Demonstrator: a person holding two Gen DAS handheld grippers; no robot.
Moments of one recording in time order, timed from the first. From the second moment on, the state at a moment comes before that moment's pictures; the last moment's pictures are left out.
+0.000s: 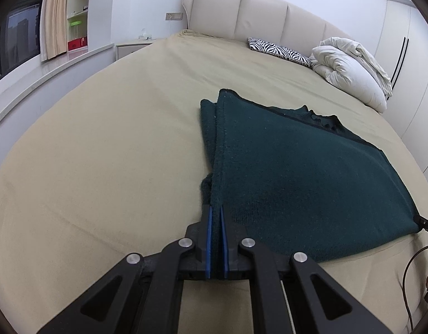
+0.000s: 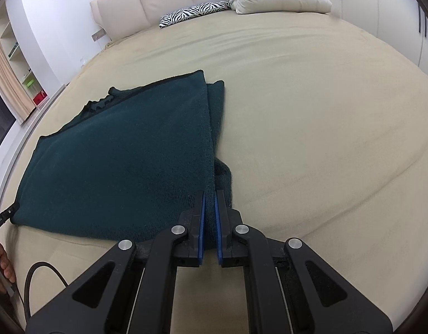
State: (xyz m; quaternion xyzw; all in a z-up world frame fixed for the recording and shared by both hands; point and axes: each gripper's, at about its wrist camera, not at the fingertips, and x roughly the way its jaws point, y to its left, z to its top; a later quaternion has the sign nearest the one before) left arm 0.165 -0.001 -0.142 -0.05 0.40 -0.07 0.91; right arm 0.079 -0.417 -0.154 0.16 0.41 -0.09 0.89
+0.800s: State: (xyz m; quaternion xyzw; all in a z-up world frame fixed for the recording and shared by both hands) left arm 0.154 0.019 -0.132 -0.08 0.41 -0.07 0.90; right arm 0.060 -0.427 -0.151 0.19 0.42 -0.09 0.88
